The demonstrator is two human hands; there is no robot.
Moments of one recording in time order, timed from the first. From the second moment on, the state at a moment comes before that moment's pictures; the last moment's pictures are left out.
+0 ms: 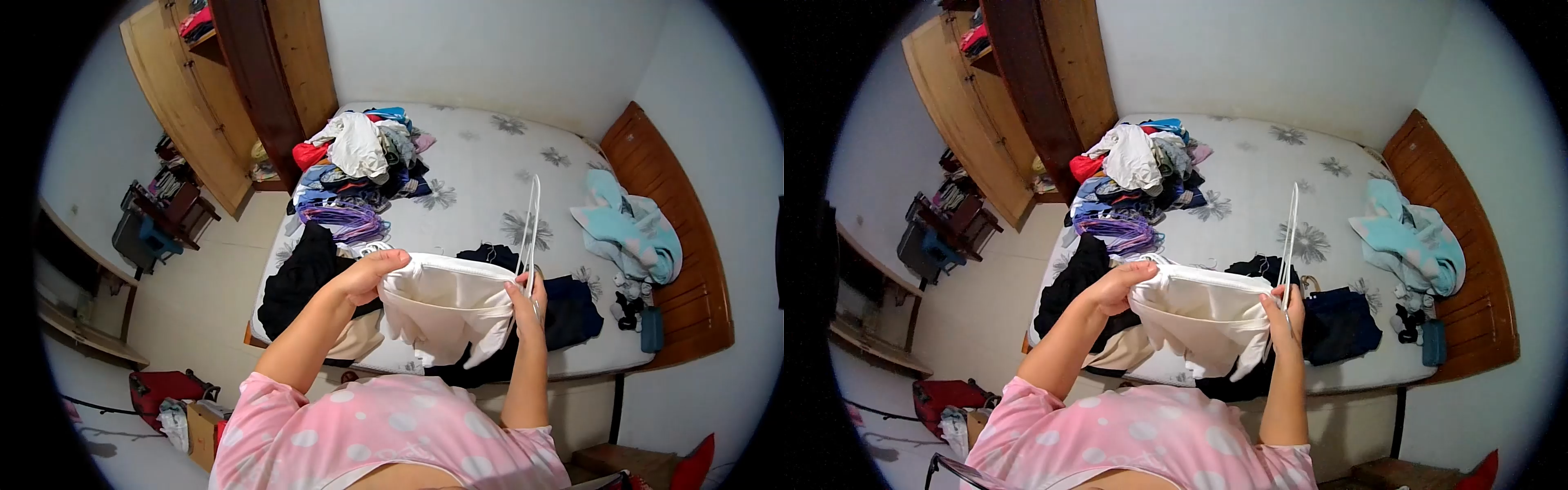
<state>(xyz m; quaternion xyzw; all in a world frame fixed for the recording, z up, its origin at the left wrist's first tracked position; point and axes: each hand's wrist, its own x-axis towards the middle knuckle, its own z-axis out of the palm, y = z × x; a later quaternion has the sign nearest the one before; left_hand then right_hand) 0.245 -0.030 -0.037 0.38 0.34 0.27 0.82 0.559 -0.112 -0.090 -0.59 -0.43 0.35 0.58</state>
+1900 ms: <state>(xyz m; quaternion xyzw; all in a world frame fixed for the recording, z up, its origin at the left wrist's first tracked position) 0.244 -0.063 -0.047 0.93 0.24 0.24 0.16 0.453 -0.090 -0.148 -0.52 -0.47 0.45 0.55</state>
